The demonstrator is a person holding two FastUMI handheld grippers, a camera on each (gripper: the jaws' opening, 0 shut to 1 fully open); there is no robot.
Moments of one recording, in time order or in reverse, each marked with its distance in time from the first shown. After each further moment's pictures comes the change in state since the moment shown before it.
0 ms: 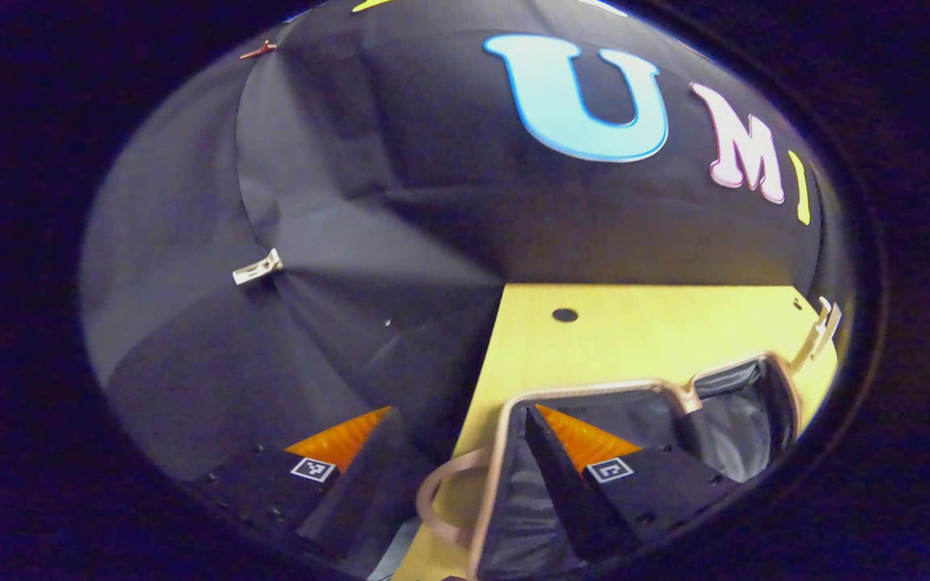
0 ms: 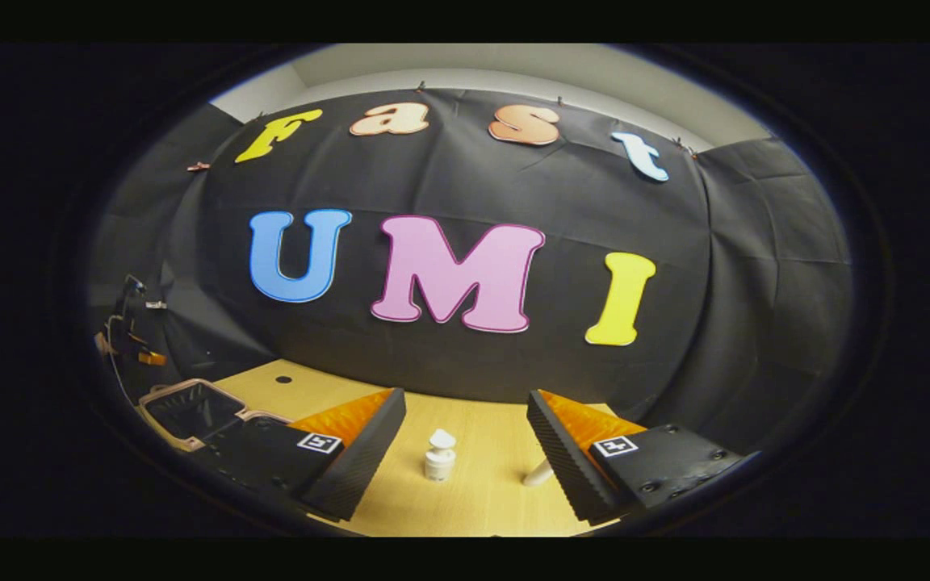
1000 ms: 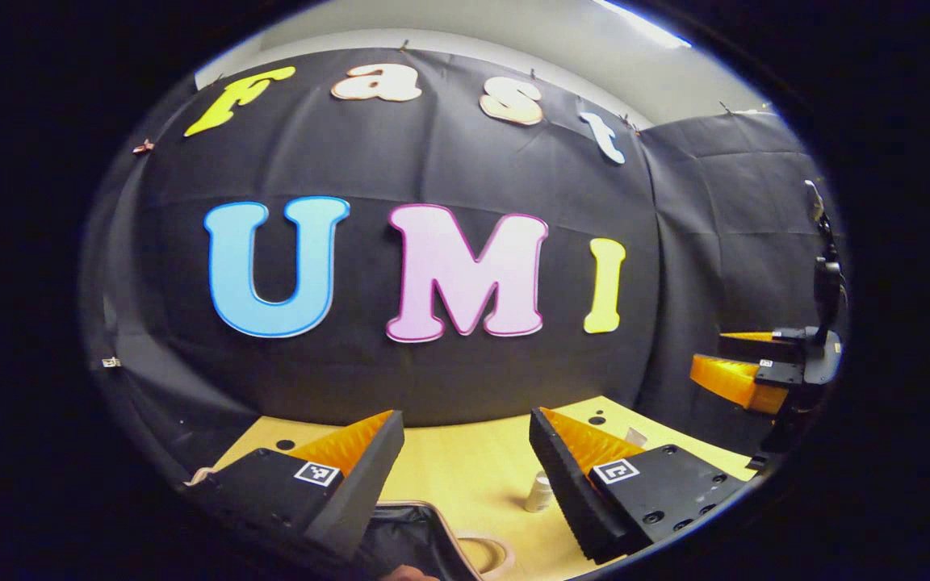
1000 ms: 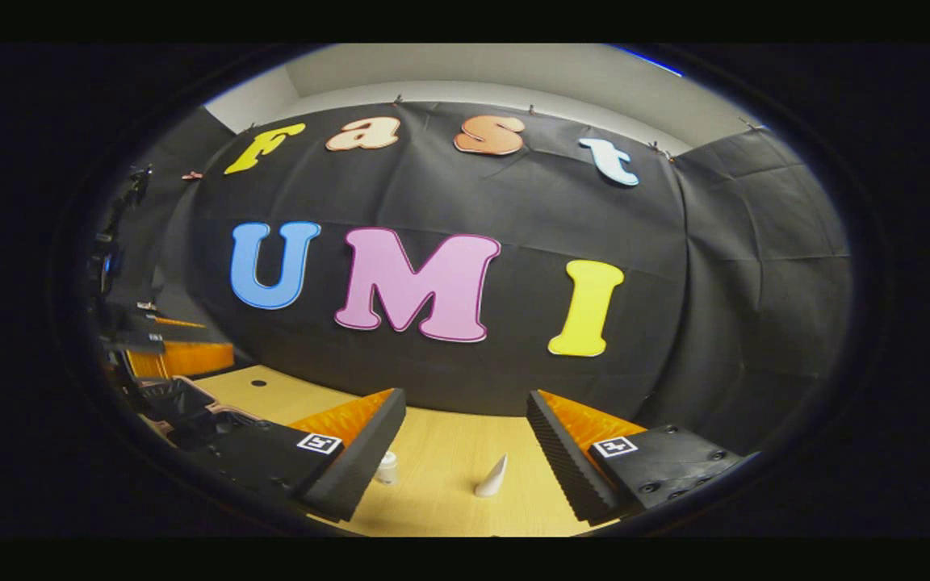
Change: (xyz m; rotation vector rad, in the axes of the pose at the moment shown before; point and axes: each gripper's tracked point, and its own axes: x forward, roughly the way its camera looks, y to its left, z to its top) left arm -0.165 -0.479 0.135 0.048 -0.388 -0.520; right arm 0.006 -0.088 -0.019 0.013 -0.063 -0.011
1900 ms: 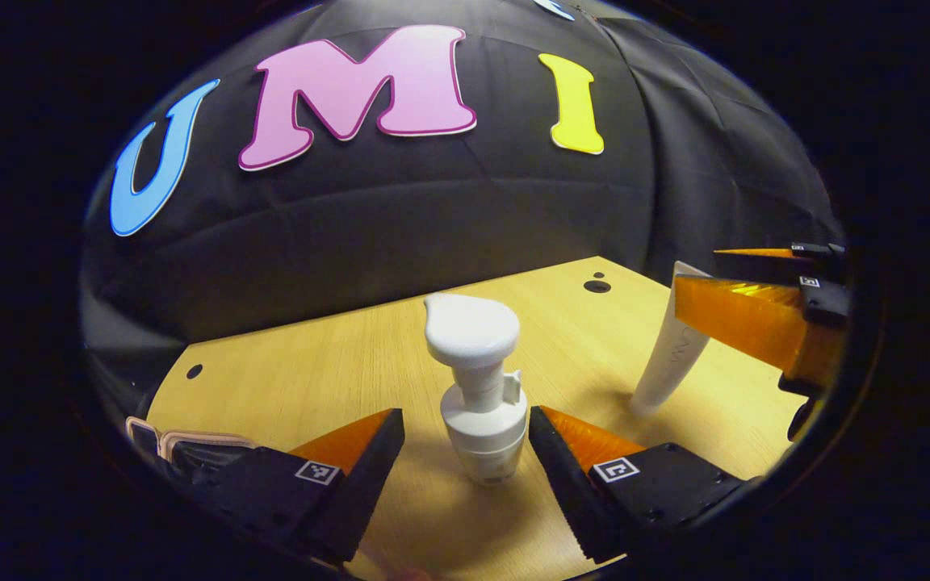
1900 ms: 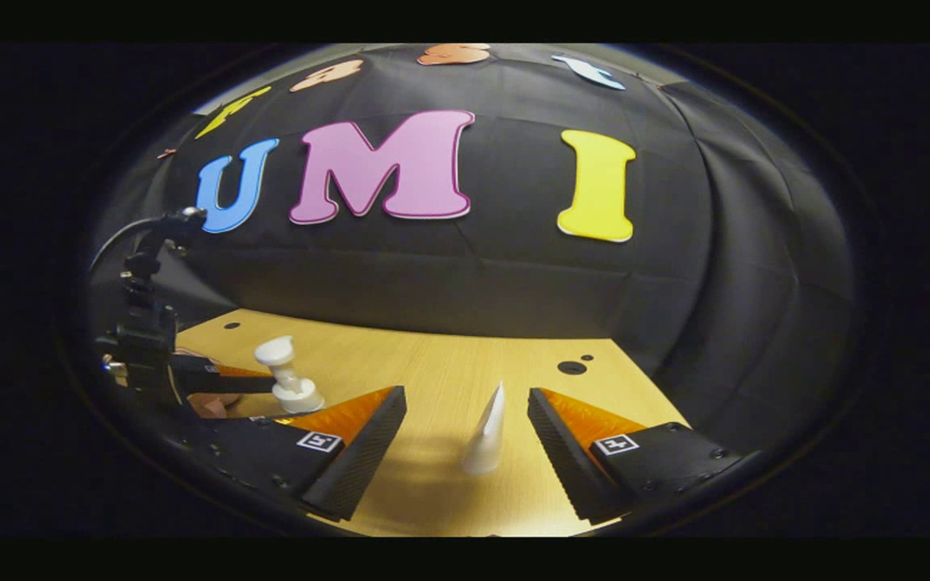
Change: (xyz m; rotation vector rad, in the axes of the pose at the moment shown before) left arm 0.134 -0.088 -0.199 0.063 0.466 0.035; right arm 0.096 -0.031 -0.220 0.095 0.309 0.042
